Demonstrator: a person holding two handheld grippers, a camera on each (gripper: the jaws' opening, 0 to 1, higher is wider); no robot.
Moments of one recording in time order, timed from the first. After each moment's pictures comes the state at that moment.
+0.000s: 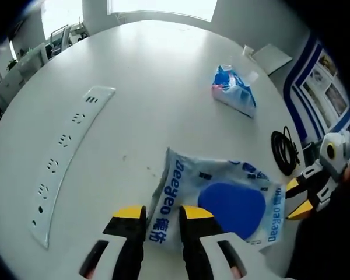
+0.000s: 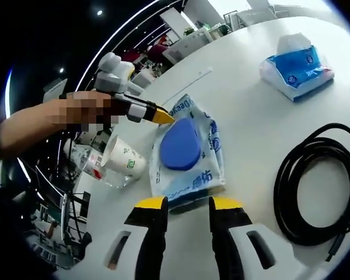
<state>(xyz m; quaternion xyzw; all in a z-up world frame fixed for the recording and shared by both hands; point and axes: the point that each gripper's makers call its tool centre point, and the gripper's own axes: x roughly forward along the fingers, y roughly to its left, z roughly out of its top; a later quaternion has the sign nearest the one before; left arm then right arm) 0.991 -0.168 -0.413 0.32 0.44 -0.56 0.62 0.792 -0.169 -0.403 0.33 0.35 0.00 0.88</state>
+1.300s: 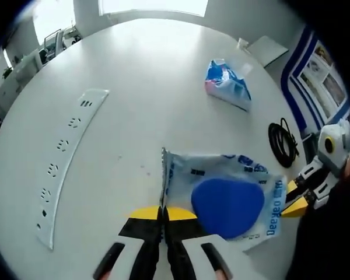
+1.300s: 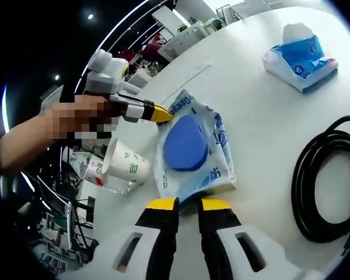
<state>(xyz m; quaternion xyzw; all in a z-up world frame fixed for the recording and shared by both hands) 0.985 -0.168 -0.406 0.35 0.42 -0.57 0.61 0.803 -0.157 -0.401 0.36 0.36 -0.01 0.86</state>
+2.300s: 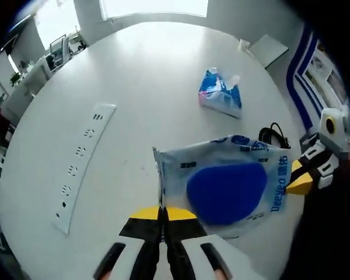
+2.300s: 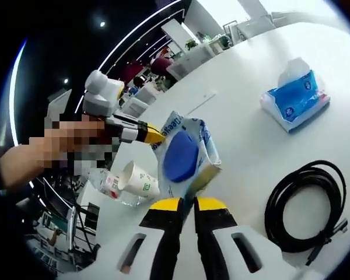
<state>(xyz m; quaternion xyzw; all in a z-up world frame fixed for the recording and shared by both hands) 0.970 -0.159 -0.352 0.36 0.41 -0.54 0.64 0.795 -0.201 -0.344 0.34 0.30 -0.01 0.89</state>
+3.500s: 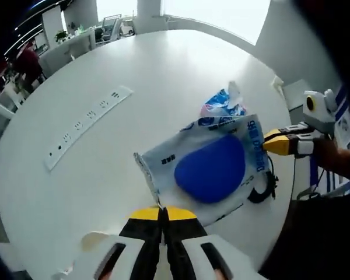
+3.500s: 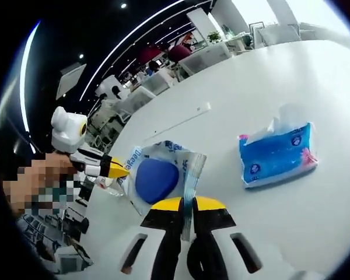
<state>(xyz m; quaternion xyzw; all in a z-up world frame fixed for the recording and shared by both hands) 0.896 -0.135 -0.339 0.24 0.48 -0.42 0.73 0.808 -0.298 -0.330 0.25 0.35 0.08 0.90</state>
